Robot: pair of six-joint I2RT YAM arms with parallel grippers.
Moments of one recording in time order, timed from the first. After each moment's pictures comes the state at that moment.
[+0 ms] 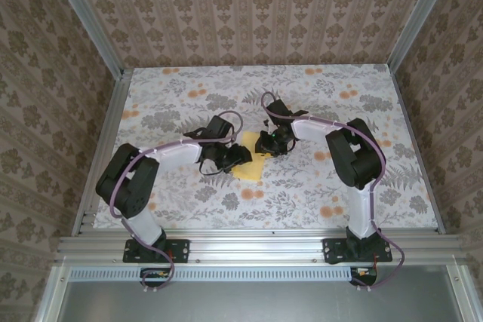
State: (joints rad) left arm -0.65 1.68 0.95 -0.31 0.48 -0.89; right arm 0.47 2.03 1.32 -0.53 -0.41 0.63
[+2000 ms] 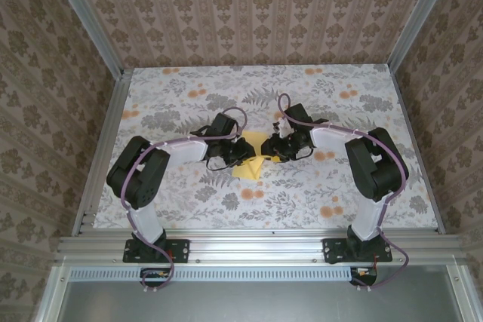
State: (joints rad) left arm -0.65 1.79 0.98 -0.14 0.52 -0.98; right arm 0.39 1.84 1.07 -0.38 -0.67 0.59
